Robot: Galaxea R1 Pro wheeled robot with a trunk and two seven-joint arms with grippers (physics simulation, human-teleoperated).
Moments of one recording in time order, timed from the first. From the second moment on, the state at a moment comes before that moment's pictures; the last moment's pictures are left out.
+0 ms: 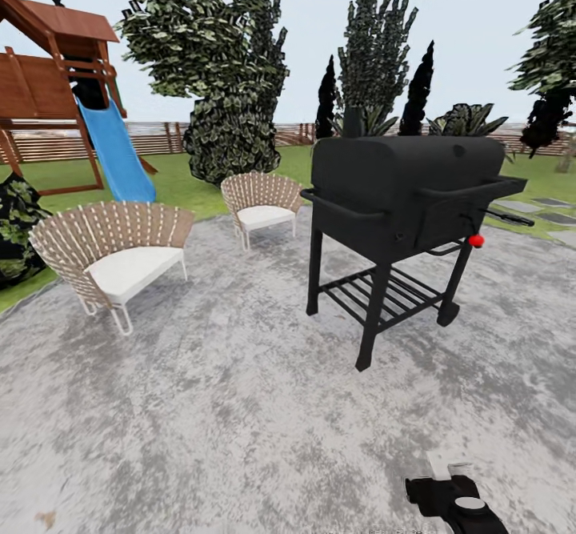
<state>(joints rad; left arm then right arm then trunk) 0.02 -0.06 -0.15 -0.90 0.31 0.10 -0.05 -0.01 -0.10 0.03 -1.42 0.04 0.71 -0.13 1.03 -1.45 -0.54</state>
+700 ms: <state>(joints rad) 0.02 -0.06 -0.15 -0.89 0.31 0.08 -0.05 -0.01 -0.10 0.03 -1.42 0.04 0.71 -0.13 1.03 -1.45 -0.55</state>
